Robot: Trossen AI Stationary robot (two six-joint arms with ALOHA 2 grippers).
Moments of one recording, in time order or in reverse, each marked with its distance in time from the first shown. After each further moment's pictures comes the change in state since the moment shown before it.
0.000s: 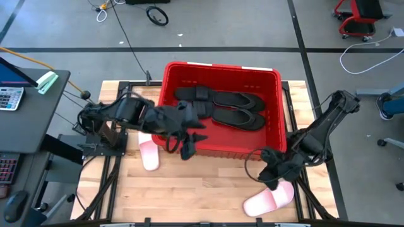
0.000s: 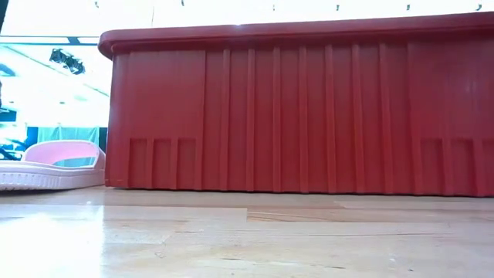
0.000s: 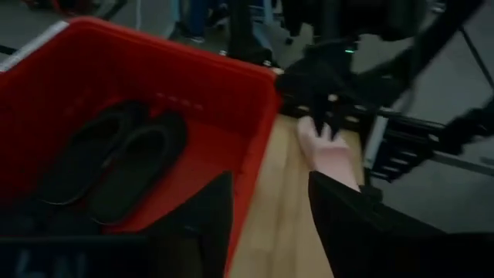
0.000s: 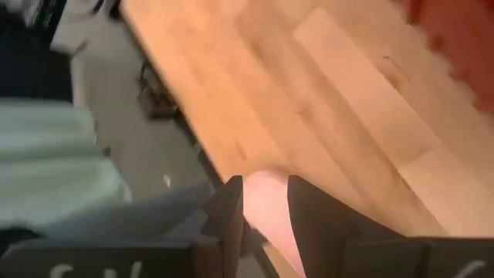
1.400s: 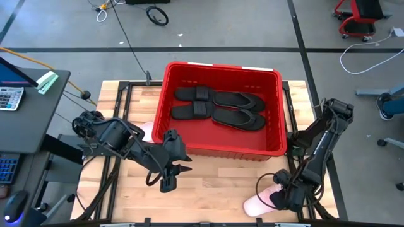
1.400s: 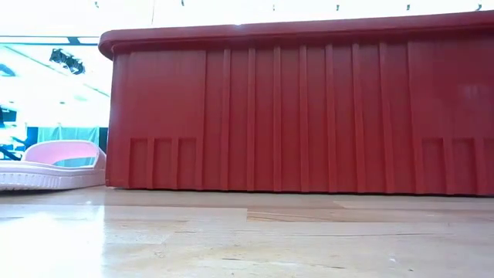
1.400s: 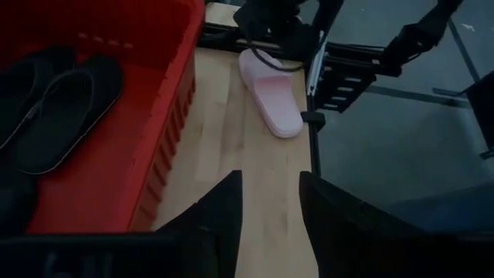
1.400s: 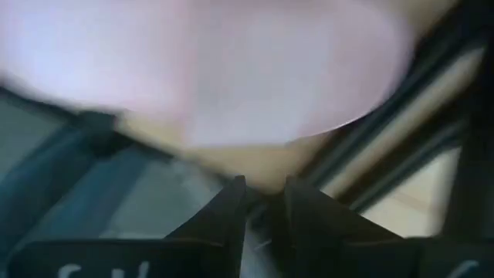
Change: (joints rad) left arm -0.234 0.006 -0.001 -0.137 -0.007 -0.121; right arm 0.274 0.259 -0.024 -0.107 -0.397 0.676
